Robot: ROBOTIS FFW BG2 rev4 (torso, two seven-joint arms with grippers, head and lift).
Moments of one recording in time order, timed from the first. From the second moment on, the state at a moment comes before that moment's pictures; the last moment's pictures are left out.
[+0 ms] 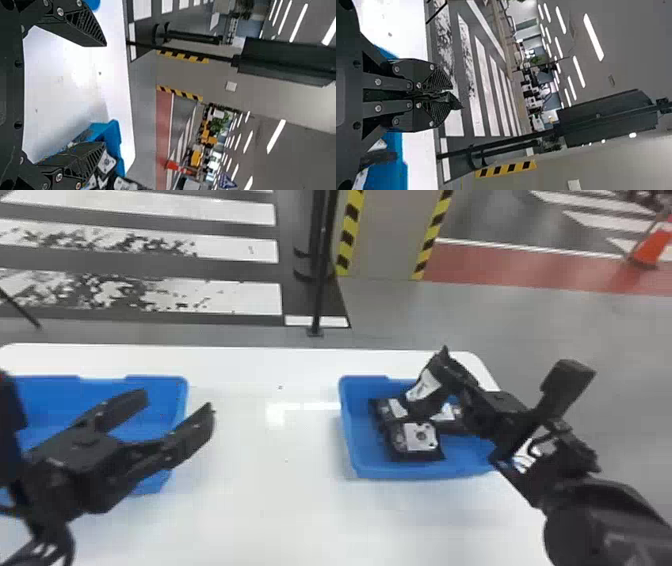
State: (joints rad) left arm 0.40 0.13 0.08 -2.40 0.32 0.70 -0.34; right arm 0.14 -0.23 -0.25 -1.86 -0.47 0.38 0.36
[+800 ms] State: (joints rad) left arm 0.72 0.01 0.38 -2.46 0.33 0.30 -0.36; right arm 0.43 -0.21 -0.31 -2.12 -0.27 0.32 0.26
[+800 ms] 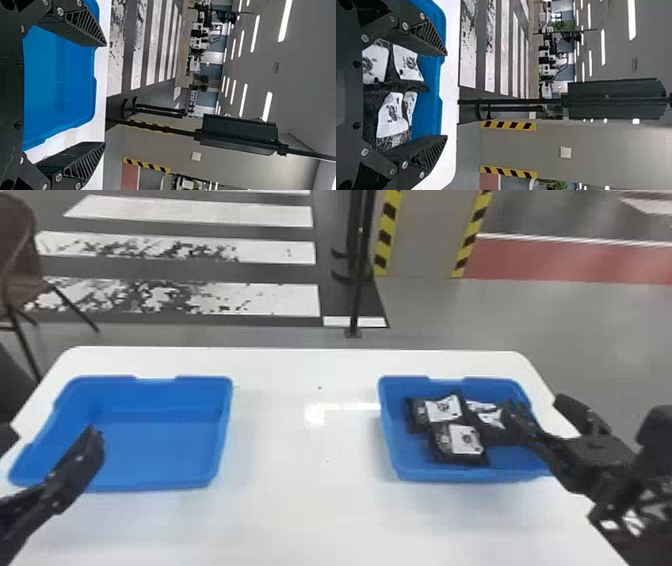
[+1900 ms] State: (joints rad) left arm 0.77 0.00 0.30 -2.40 0.26 0.17 -0.37; right arm 0.90 -0.06 -0.18 -2.51 -0.17 0.10 0.20
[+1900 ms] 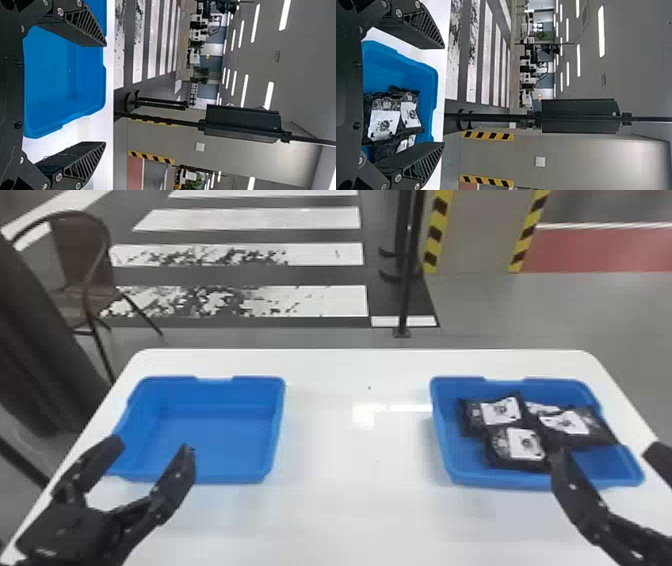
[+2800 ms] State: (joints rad) left arm 0.73 0.00 0.26 -2.35 0.27 0.16 -0.36; right arm 0.86 -0.07 -0.16 -2.47 -0.20 0.08 0.20
